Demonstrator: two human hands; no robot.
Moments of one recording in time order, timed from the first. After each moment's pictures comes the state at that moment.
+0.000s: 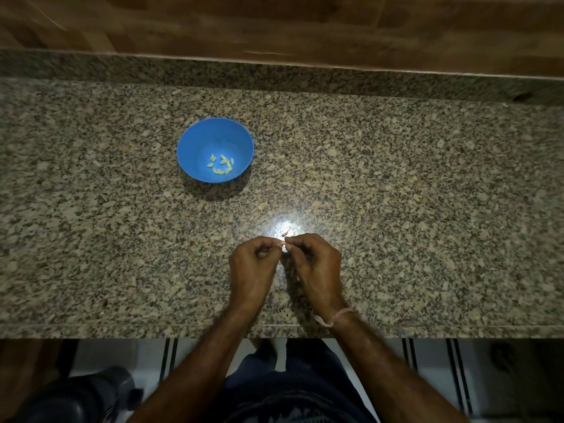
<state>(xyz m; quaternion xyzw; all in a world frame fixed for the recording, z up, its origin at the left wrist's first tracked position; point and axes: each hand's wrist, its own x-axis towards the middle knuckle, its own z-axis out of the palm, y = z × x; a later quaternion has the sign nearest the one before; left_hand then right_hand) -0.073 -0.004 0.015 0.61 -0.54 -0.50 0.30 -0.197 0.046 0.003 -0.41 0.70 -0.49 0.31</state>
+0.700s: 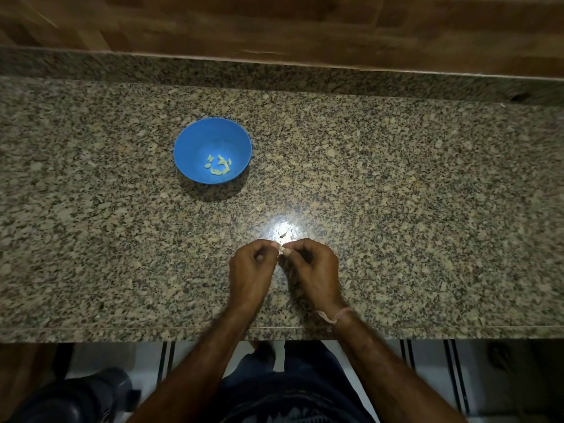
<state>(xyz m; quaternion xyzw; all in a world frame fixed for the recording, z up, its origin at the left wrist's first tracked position) -0.072 -0.006 0.000 0.61 -0.56 -0.50 0.28 -0.200 0.043 -0.005 -0.35 0.70 -0.48 0.40</state>
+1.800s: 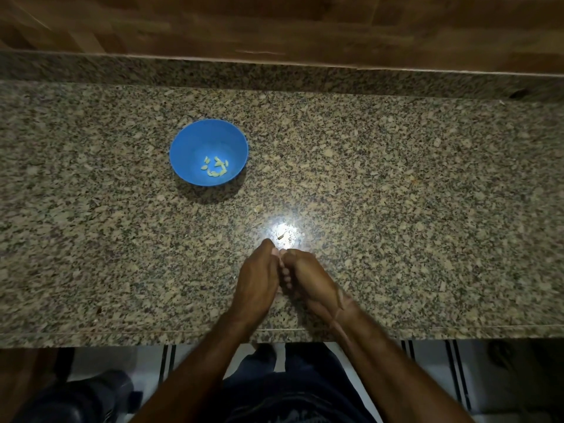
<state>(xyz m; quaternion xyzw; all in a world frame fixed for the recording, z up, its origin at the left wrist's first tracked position) -0.077 0.005 -0.003 0.56 -0.68 -0.44 0.17 -0.196 0.033 -0.007 -0.28 0.70 -0.37 0.55</state>
